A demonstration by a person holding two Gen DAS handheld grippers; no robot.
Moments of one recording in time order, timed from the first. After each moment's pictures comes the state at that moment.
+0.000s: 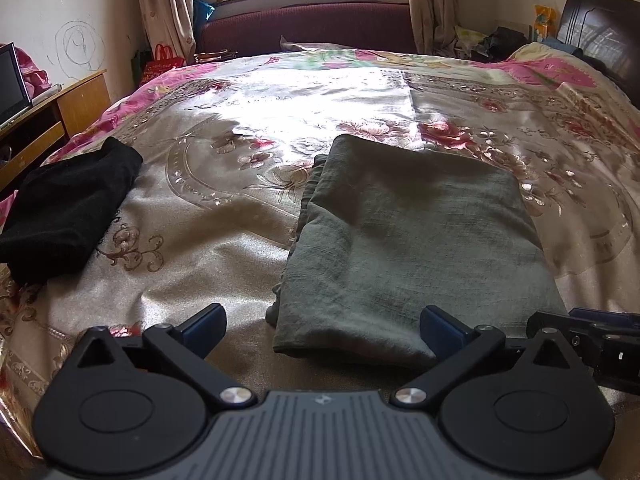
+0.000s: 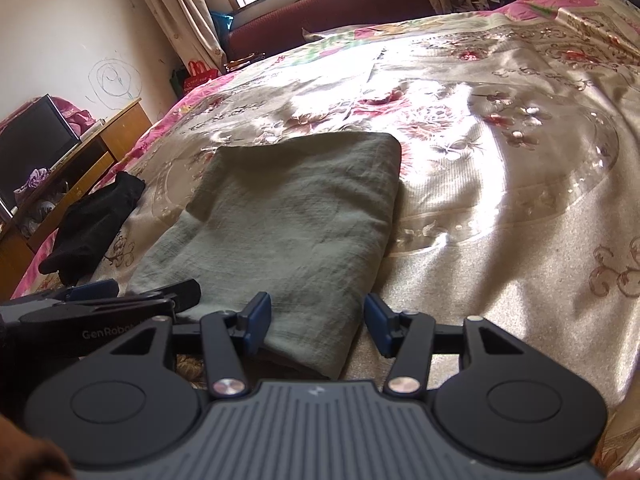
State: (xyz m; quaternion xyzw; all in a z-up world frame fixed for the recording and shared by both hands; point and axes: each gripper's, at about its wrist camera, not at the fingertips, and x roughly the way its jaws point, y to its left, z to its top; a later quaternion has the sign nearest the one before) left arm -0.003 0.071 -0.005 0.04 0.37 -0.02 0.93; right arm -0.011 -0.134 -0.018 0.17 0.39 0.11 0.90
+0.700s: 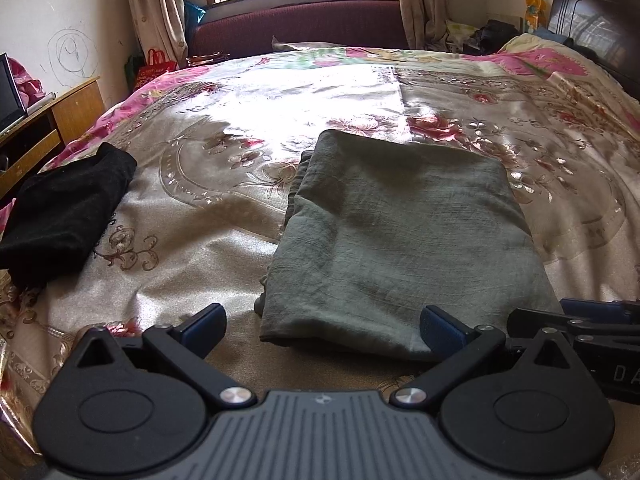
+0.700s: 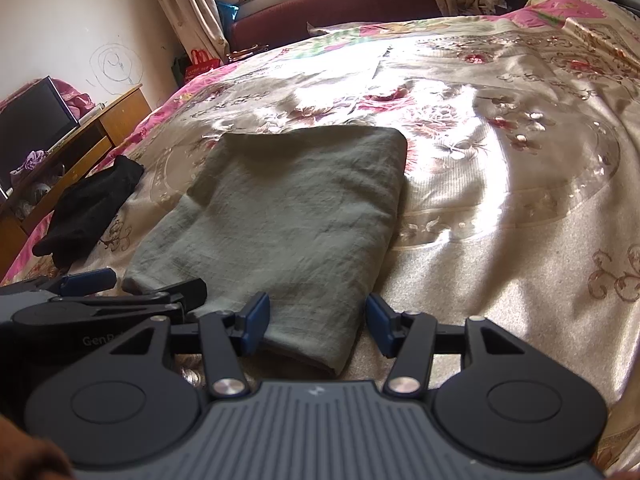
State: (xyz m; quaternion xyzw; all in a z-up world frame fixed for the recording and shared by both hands) left arm -0.010 0.063 -0.005 0.05 0.37 -0.03 0.93; right arm -0.013 -0.127 -0.018 0.14 0.40 0.11 0.90
